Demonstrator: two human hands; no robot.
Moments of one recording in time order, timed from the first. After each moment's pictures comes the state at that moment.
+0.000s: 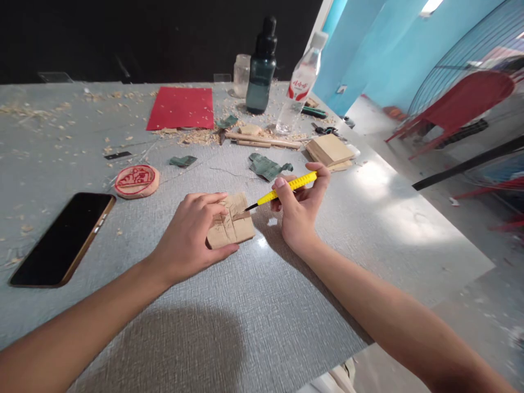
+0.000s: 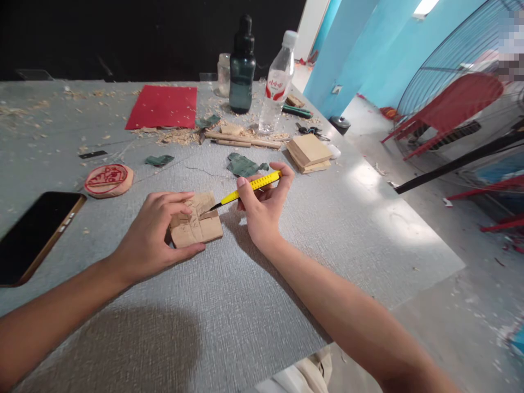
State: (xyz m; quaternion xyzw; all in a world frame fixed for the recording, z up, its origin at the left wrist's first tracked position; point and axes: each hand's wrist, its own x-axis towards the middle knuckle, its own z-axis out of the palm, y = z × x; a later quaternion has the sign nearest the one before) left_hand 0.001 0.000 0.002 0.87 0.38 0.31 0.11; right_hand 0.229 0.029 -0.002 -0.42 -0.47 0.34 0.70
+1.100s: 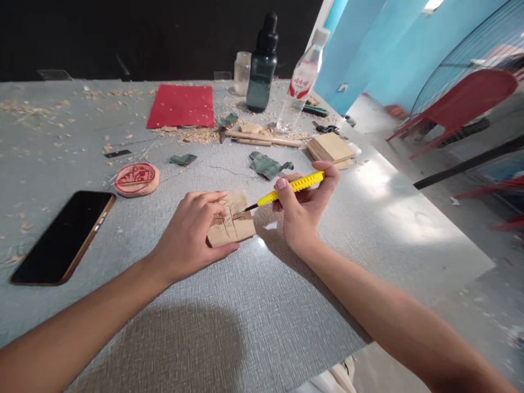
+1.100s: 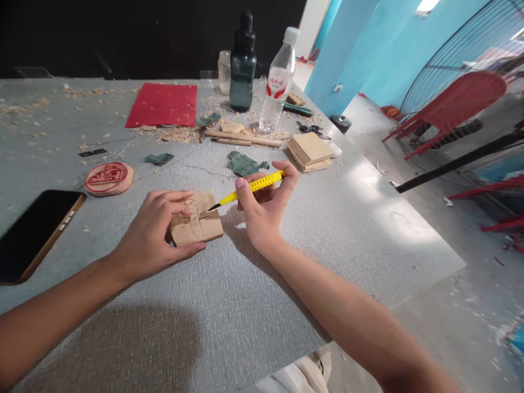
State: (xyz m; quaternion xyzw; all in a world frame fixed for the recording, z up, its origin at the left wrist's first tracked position) left_hand 0.000 0.000 0.002 0.87 0.38 0.30 0.10; right_hand 0.224 0.019 0.011 -0.42 -0.46 0.32 0.71
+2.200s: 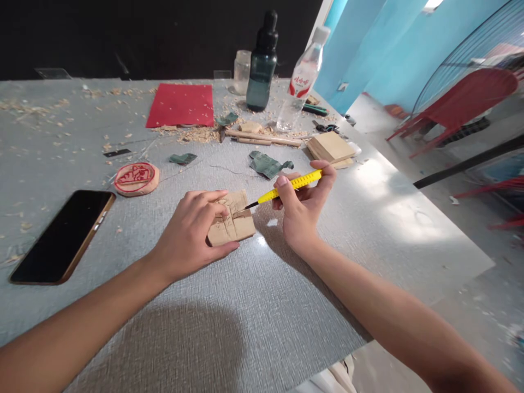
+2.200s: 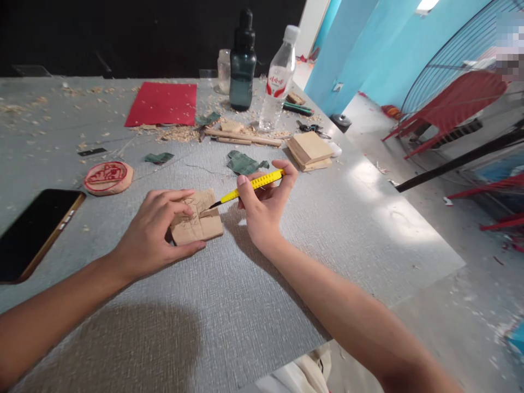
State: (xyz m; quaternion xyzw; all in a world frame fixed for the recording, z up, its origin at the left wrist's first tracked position) left_hand -0.001 0.000 0.001 0.87 0.37 0.30 0.09; right_hand 0.225 0.025 0.002 -0.42 -0.48 0.31 0.71
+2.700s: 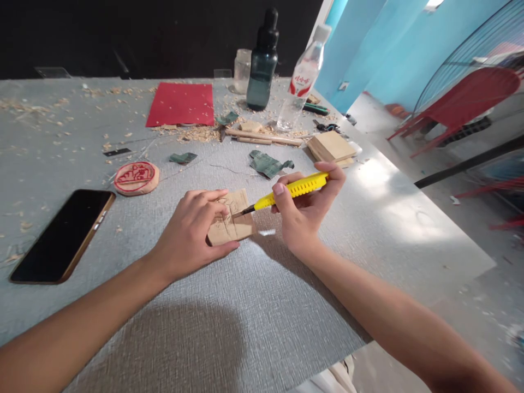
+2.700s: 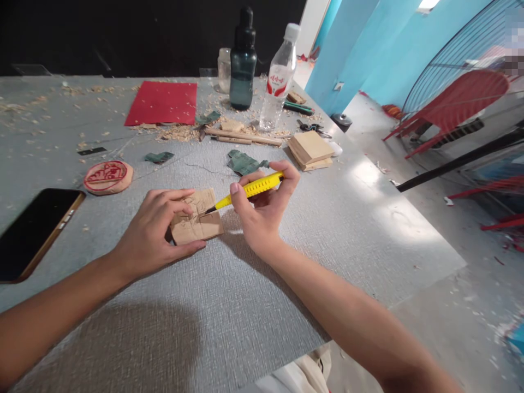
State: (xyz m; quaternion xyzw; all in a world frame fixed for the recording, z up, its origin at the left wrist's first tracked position) left_hand -0.001 0.001 0.001 0.87 0.37 0.31 0.09; right_hand 0.220 0.013 0.011 -0.40 -0.53 0.27 0.70
